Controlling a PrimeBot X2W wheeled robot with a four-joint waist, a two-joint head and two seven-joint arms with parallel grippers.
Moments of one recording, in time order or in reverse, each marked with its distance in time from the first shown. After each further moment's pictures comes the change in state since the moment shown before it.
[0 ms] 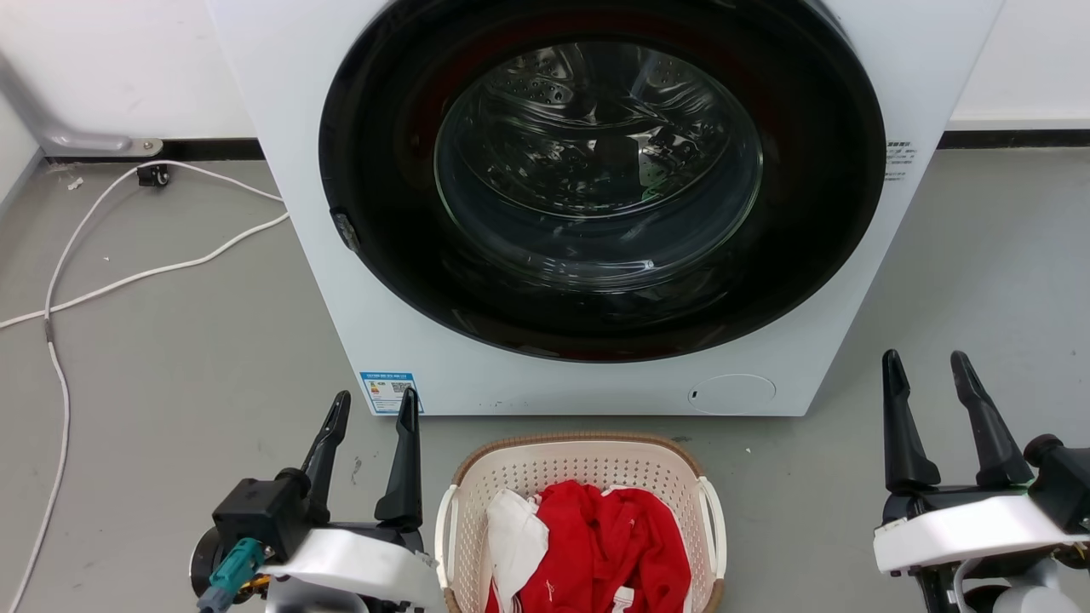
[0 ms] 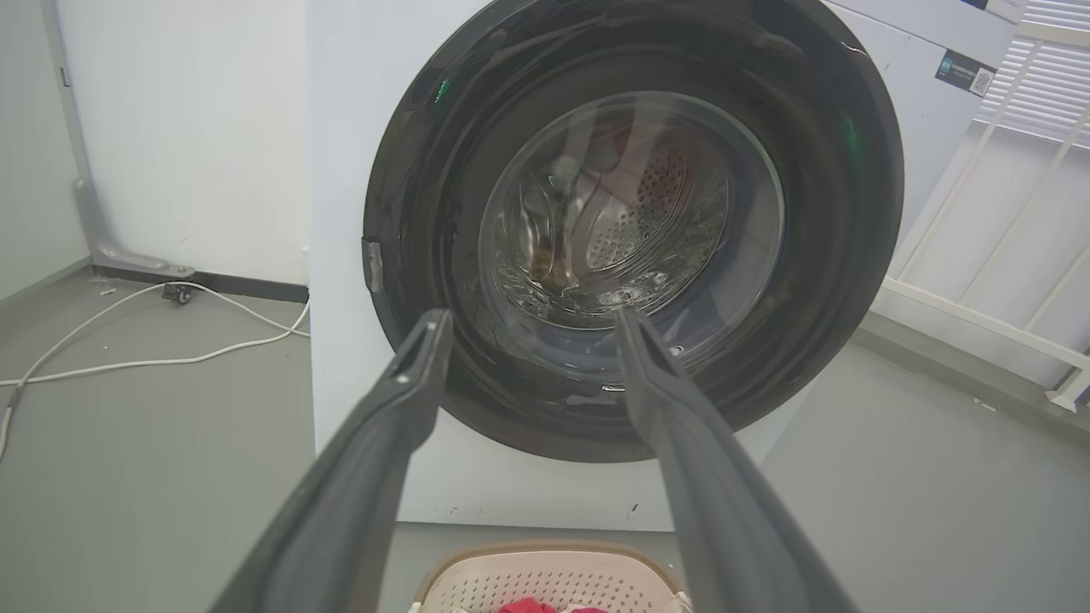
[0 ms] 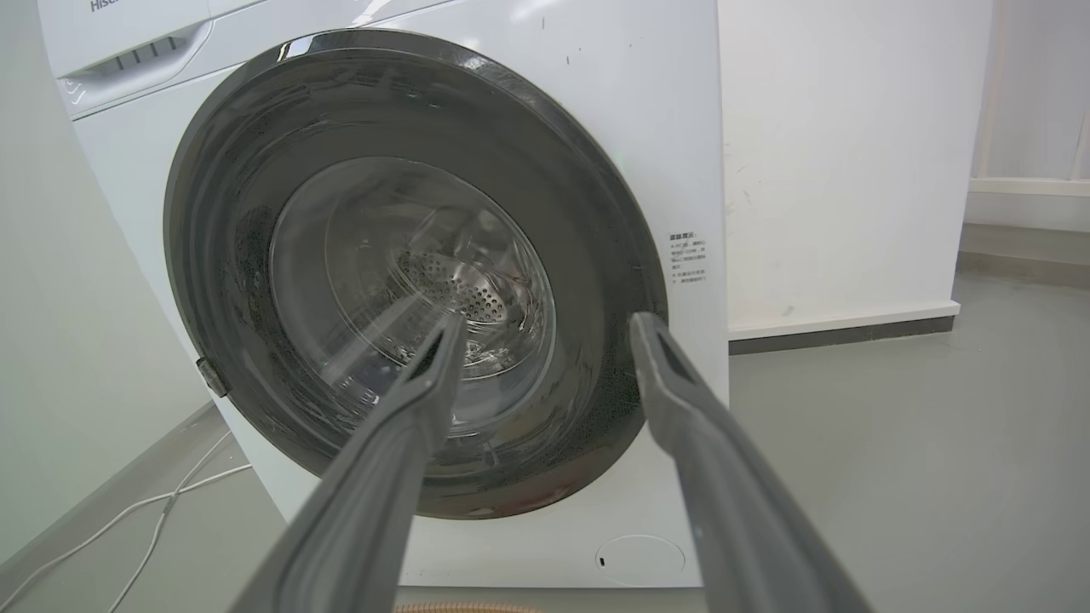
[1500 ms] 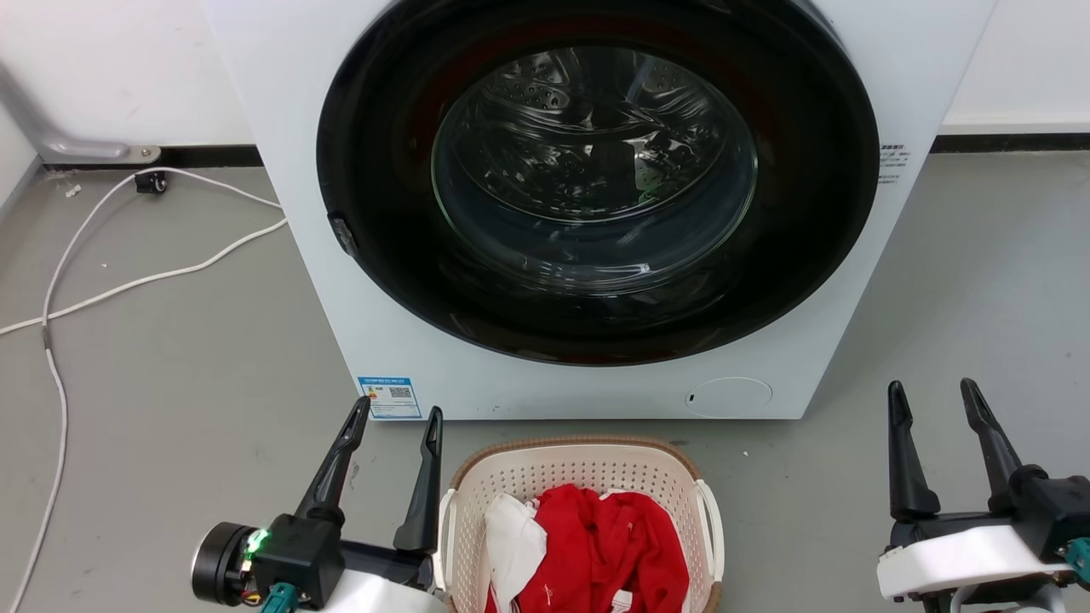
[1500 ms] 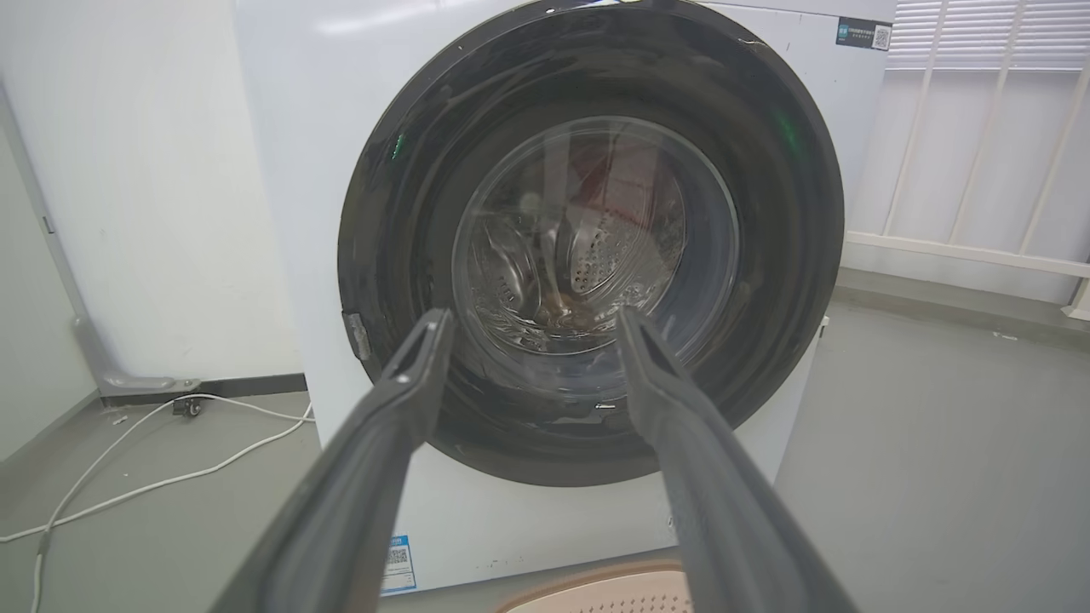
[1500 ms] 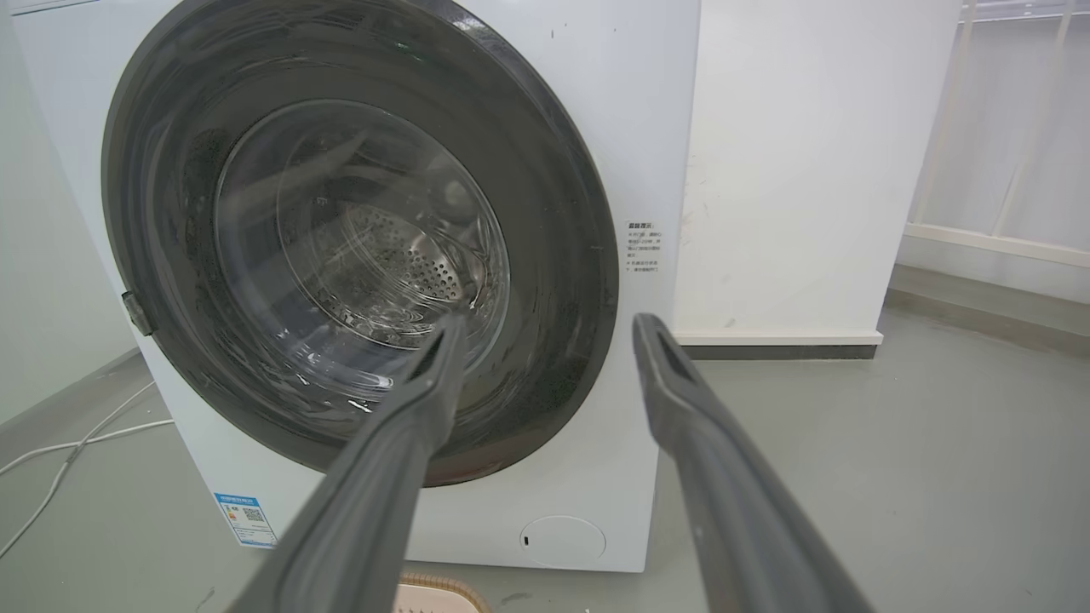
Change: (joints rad) left arm 0.054 -0.065 0.055 -0.015 0.287 -0.137 -0.092; right arm 0.029 0.000 -0.038 0.071 -0.170 0.001 -0.090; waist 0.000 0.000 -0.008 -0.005
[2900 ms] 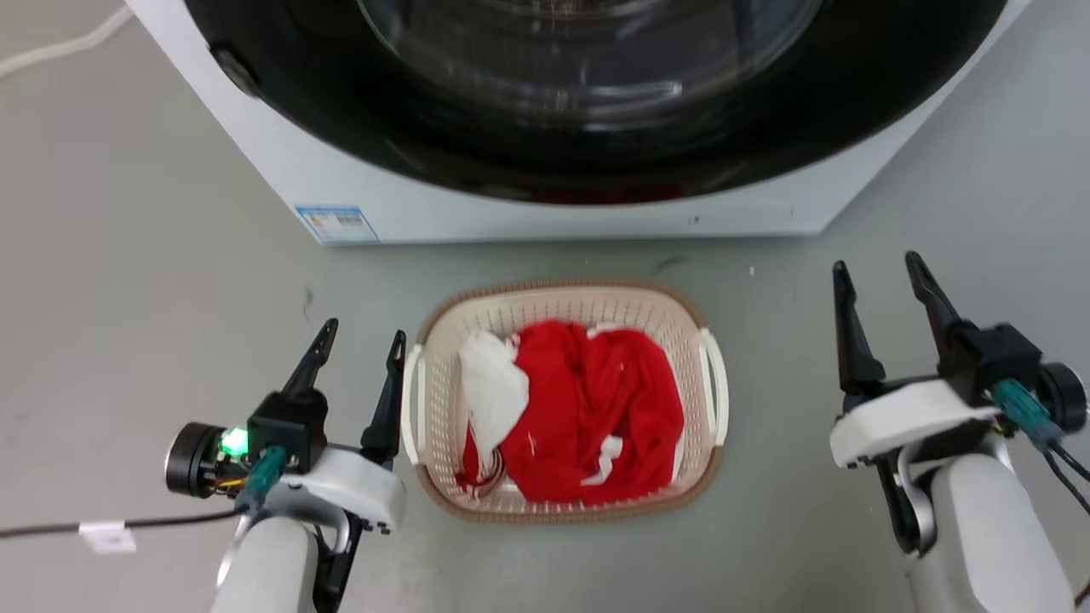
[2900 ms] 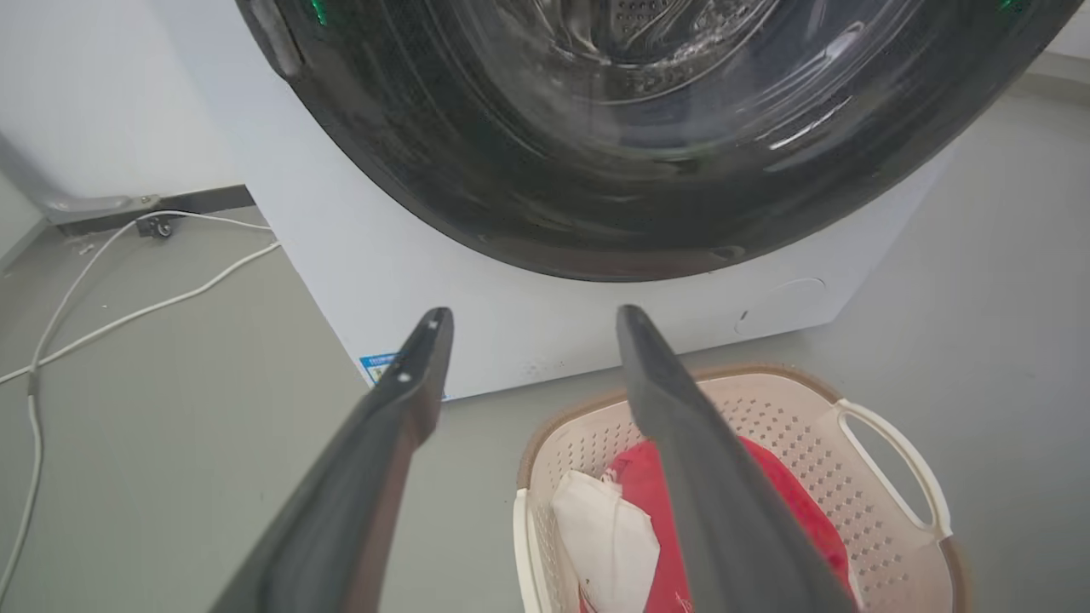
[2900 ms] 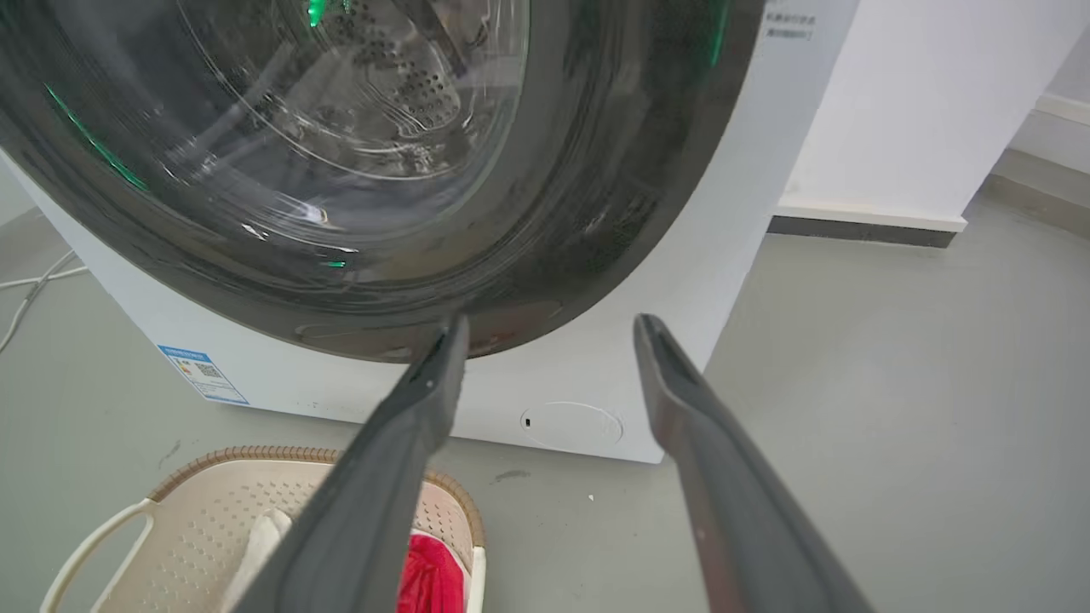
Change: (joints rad) left arm -0.281 0.047 0.073 0.325 0.071 -0.032 -0.005; right arm -0.327 0.000 0.048 0.256 -0.081 0.000 -0.006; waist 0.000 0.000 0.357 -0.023
